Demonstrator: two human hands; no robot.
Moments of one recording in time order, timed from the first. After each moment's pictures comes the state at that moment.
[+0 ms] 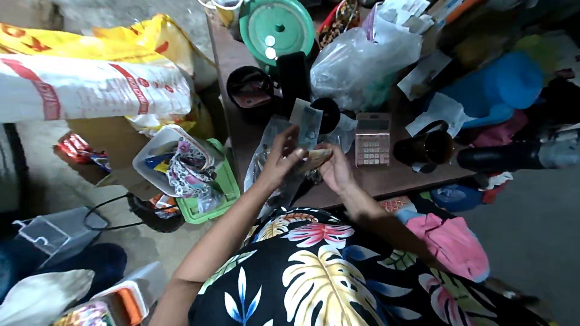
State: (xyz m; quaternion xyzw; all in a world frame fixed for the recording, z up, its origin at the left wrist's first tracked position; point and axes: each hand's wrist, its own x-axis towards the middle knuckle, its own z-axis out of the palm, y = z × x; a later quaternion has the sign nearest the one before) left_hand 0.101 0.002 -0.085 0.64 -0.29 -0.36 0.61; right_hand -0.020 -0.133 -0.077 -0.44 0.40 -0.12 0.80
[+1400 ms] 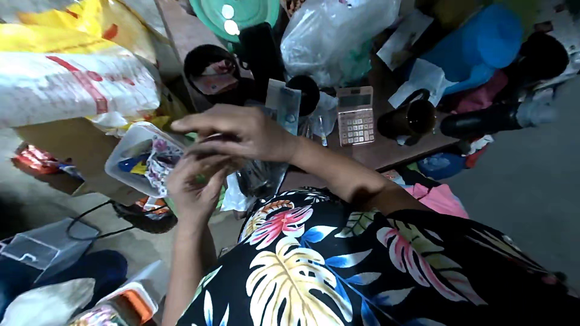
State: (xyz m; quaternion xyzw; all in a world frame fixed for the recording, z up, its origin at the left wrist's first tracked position) left_hand 0.115 0.102 -0.046 0.72 -0.39 -0.05 0.58; right_hand 0.084 -0.097 -0.001 -0.77 -0.19 -0.23 0.57
